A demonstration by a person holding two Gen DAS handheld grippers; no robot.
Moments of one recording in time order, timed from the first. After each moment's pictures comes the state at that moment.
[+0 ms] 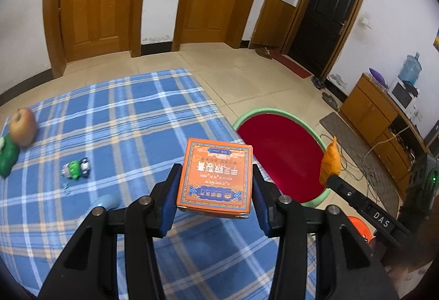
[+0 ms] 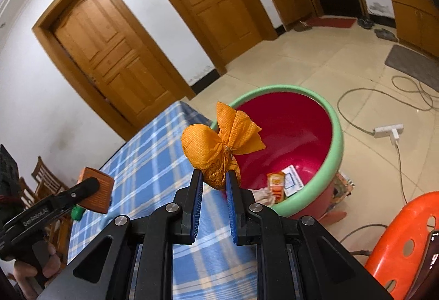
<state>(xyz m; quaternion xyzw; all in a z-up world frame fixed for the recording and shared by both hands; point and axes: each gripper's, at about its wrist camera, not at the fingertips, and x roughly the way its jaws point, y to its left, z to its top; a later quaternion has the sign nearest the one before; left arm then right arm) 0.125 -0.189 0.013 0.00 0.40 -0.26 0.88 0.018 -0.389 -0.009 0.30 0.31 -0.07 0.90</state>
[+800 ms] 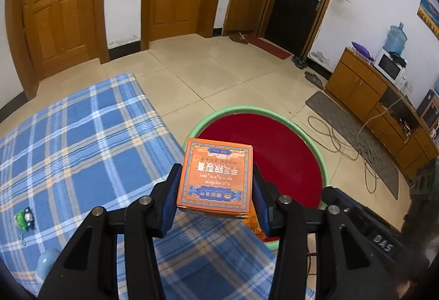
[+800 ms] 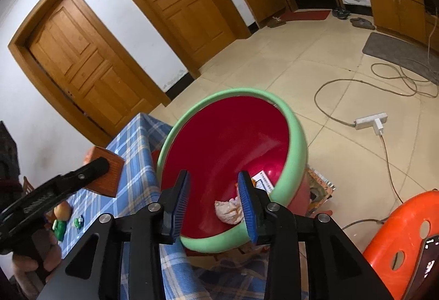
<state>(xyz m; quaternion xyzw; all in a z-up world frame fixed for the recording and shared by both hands) 0.163 -0.291 -0.015 0.05 0.41 -0.32 0.85 0.019 -0.436 -0.031 0.32 0.31 -0.13 0.89</state>
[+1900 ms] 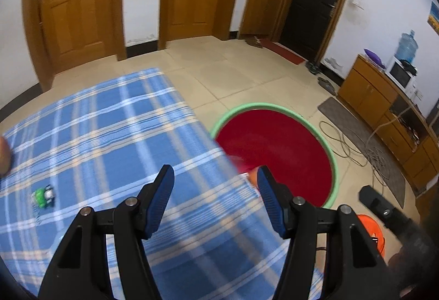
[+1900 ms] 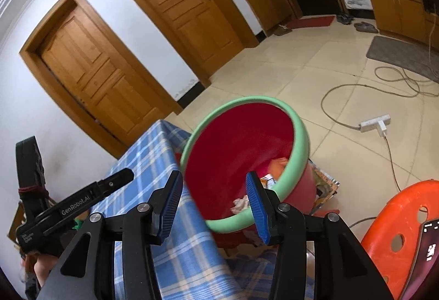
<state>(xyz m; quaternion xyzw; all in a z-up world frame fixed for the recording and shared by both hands) 0.144 -0.241 -0.004 0.04 0.41 -0.27 0.87 -0.009 -0.415 -0.003 0.33 0.28 -0.11 0.90</state>
